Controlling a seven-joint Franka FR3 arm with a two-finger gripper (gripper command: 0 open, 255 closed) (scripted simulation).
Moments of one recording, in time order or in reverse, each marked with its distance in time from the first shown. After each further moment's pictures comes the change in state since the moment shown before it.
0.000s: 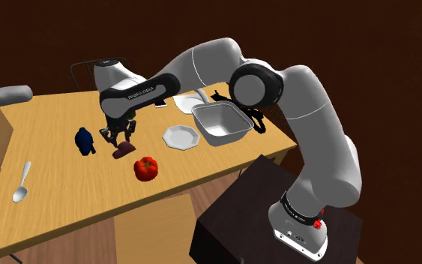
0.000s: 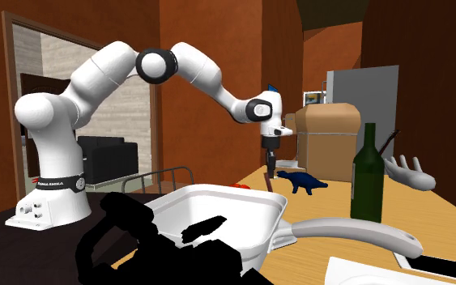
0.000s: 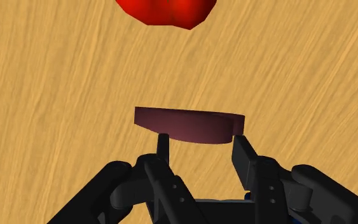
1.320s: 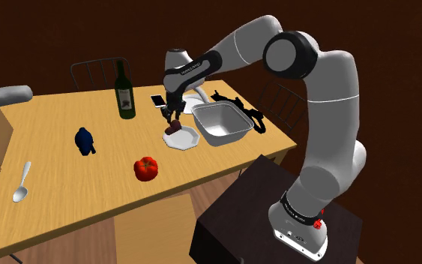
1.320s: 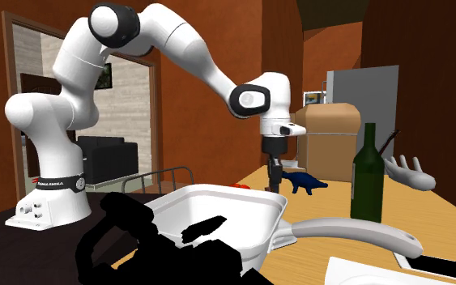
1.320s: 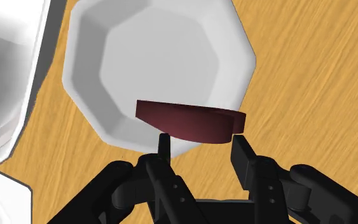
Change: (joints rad) arm -0.378 -0.267 -0.028 -0.414 0.064 0.152 -0.381
